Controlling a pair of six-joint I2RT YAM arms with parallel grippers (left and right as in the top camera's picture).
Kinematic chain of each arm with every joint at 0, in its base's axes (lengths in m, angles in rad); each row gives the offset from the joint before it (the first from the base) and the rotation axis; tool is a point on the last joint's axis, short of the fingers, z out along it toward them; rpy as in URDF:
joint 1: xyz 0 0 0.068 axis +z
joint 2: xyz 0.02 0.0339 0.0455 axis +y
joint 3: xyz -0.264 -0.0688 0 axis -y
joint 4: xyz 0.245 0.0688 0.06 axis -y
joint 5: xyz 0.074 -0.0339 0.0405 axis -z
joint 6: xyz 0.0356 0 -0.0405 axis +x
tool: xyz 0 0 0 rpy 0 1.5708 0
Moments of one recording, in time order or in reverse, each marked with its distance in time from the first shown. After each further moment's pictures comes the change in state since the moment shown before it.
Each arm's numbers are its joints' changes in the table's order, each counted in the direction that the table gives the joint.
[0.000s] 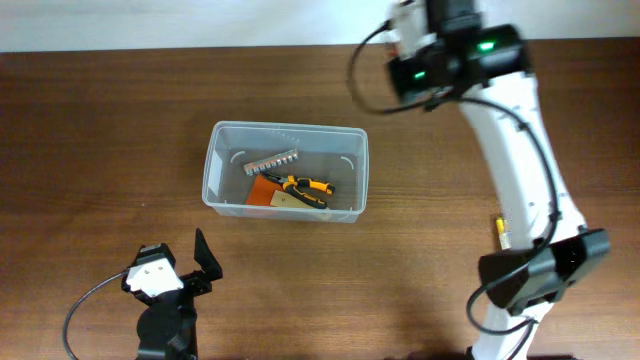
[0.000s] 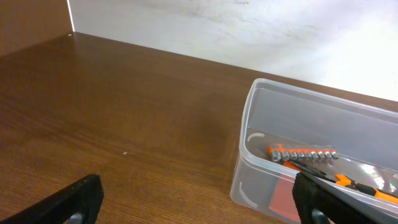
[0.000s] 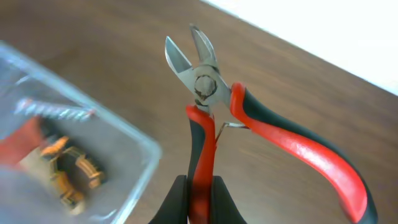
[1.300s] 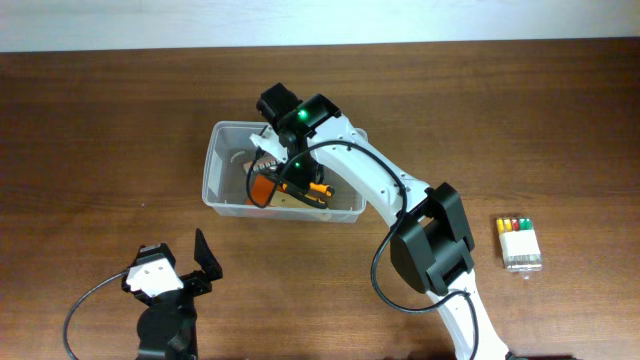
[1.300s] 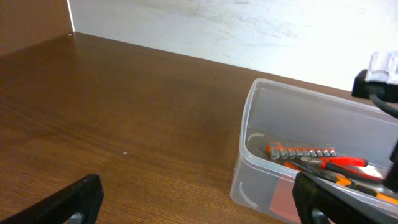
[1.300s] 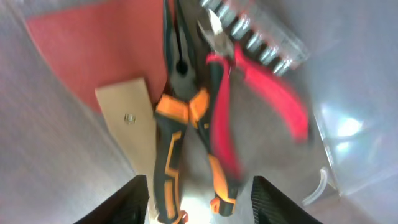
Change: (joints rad) left arm 0.000 0.000 0.000 0.000 0.000 0.000; right arm 0.367 0.355 -0.082 -0.016 0.023 -0.134
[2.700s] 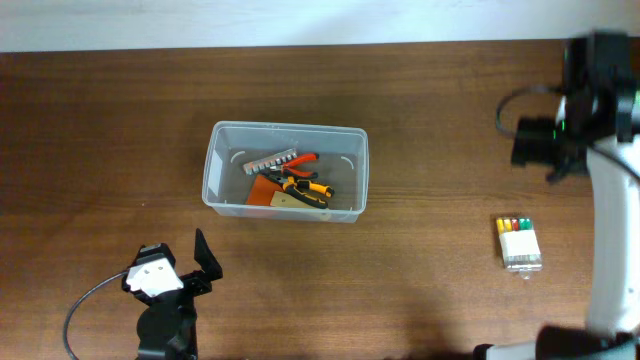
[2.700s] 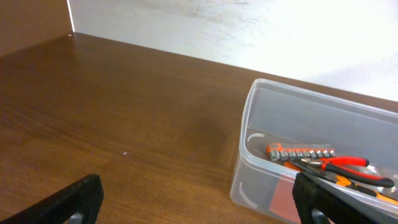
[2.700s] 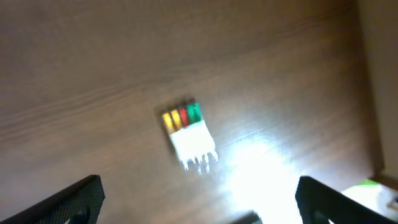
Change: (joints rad) left arm 0.000 0.000 0.000 0.000 0.000 0.000; right arm -0.814 -0.789 -0.379 -0.265 0.314 0.483
